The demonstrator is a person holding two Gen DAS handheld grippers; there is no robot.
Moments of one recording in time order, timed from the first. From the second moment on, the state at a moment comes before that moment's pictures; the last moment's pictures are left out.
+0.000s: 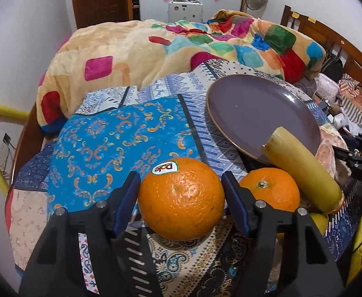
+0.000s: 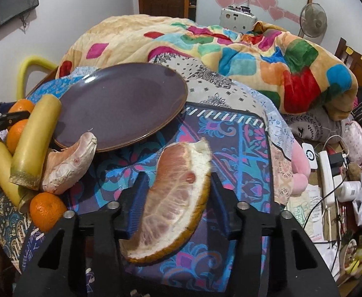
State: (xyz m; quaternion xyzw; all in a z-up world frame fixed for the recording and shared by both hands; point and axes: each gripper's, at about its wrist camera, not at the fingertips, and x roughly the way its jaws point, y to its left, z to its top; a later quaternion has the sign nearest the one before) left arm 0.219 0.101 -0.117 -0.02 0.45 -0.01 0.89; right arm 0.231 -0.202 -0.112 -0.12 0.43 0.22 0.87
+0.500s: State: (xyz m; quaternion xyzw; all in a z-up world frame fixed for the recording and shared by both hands) left arm 0.208 0.104 -0.070 -0.02 0.39 0.00 0.92; right arm 0.224 -0.210 -0.080 -0.12 0.39 0.22 0.89
